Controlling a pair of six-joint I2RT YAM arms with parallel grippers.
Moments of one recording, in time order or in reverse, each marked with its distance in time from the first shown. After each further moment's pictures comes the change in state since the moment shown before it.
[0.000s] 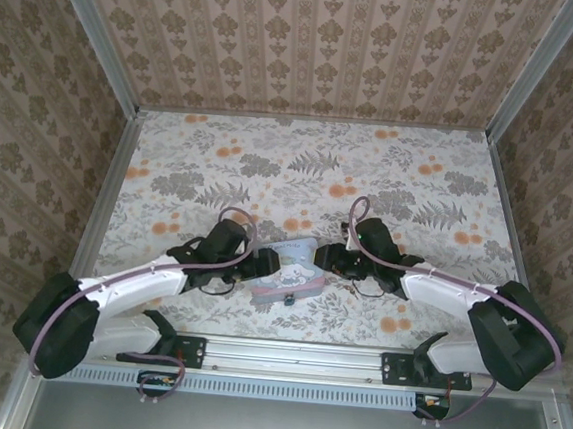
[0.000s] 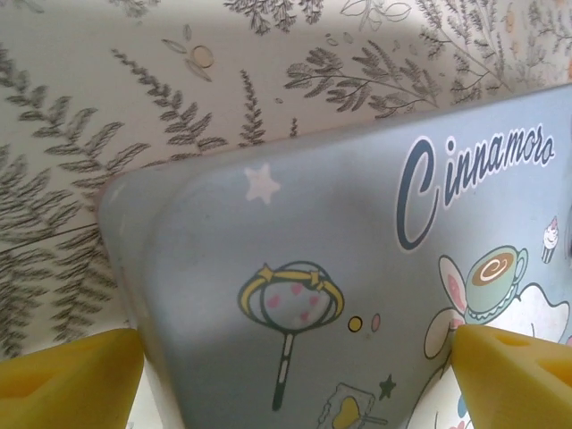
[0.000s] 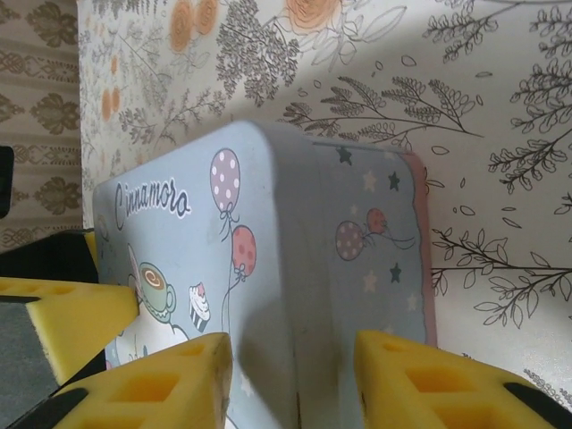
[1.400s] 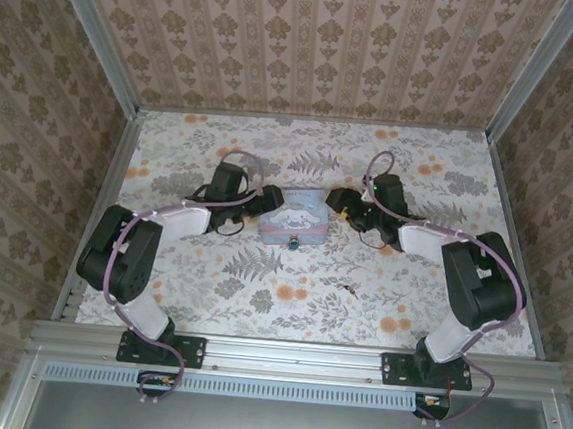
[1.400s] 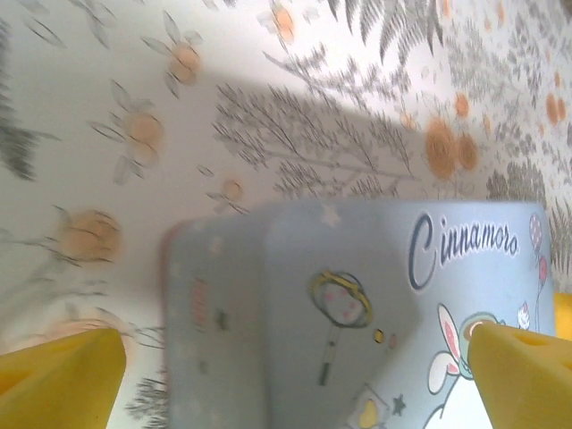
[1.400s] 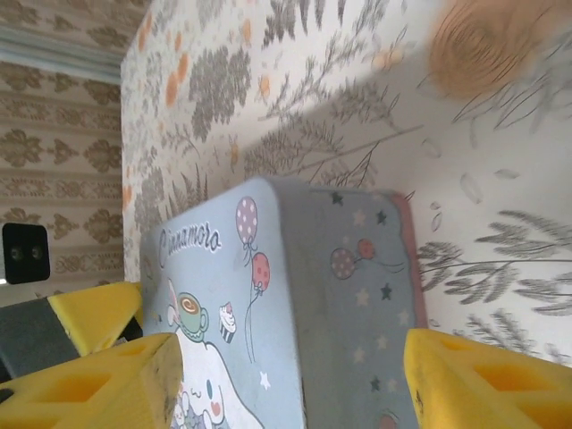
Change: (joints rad) left arm 0.326 0.475 0.360 0.249 0.072 0.184; right arm -0.287 0.301 0.287 0.139 -0.026 0.044
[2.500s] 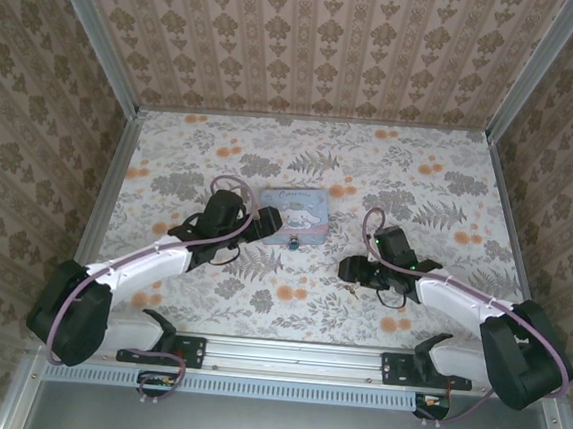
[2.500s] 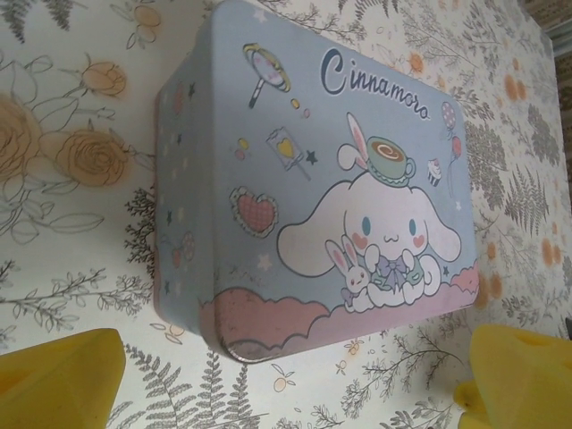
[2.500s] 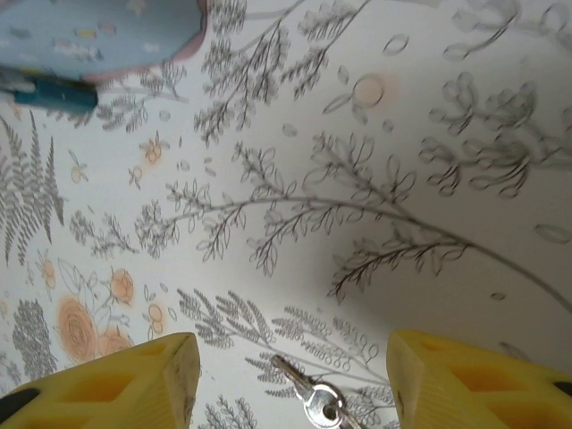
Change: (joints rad) left arm -0.200 -0.389 -0.216 -0.119 -0.201 -0.154; right arm 0.163 -0.417 -0.349 -0.443 0.167 -0.310
